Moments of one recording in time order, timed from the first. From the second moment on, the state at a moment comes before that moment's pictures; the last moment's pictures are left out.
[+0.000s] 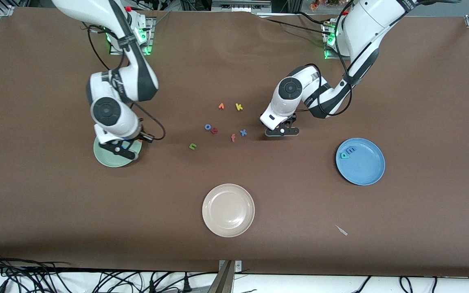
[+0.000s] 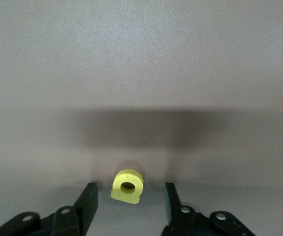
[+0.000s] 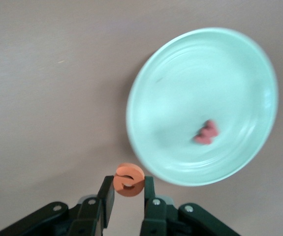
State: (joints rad) left arm -0.07 0.59 -0.58 -2.10 0.39 2.47 -0.96; right arm 0.67 0.38 -0.40 -1.98 0.06 2.13 0.59
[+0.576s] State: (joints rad) left arm -0.07 0.60 -0.58 -2.08 0.39 2.47 -0.96; right arm 0.67 0.37 -0.45 -2.20 0.06 2.41 0.47
